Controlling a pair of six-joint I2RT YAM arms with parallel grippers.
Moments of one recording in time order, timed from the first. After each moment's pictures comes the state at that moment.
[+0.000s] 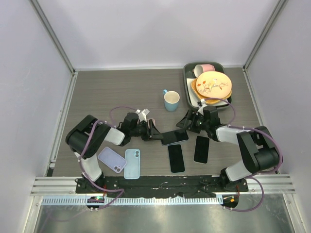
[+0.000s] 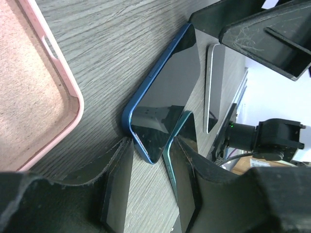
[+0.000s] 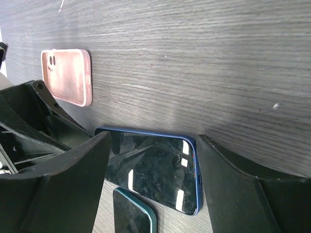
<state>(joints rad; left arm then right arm) -0.59 1.78 0.58 0.62 0.58 -0.86 0.29 1.50 0.53 0.29 -0.43 0.62</state>
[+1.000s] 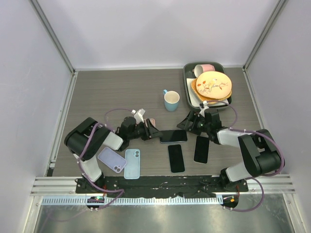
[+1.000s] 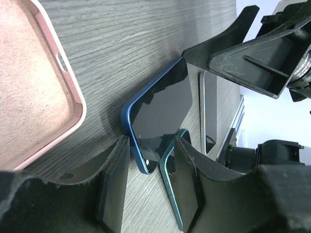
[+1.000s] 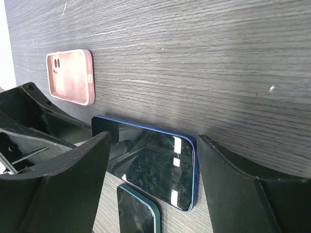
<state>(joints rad) -0.61 1.78 0.47 0.90 0.45 -0.94 0.29 1.47 0.46 0.35 -0.42 0.68</state>
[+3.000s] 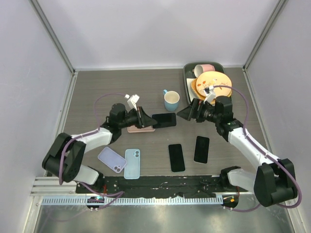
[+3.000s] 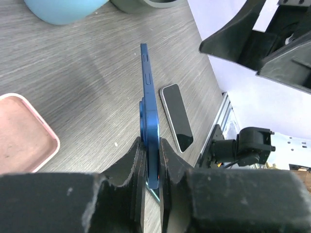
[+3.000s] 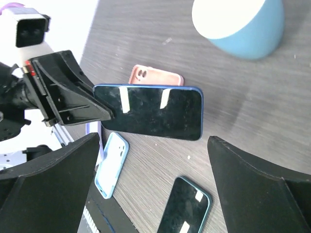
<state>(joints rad) -0.50 1.46 0.58 0.61 0.59 -0.78 0.25 1.15 0.65 0.06 -0.57 0.57</state>
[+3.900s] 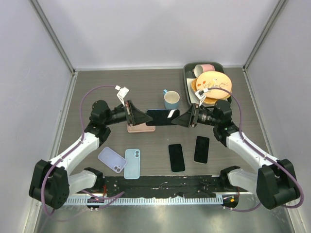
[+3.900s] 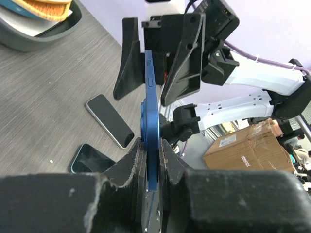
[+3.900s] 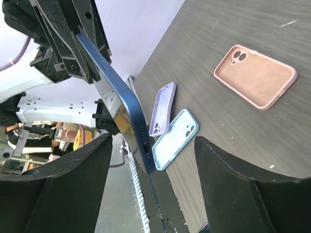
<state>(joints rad) -0.38 1.13 0.64 0.52 0.93 -0.83 0.30 1.11 0.58 0.39 -0.92 0.76</state>
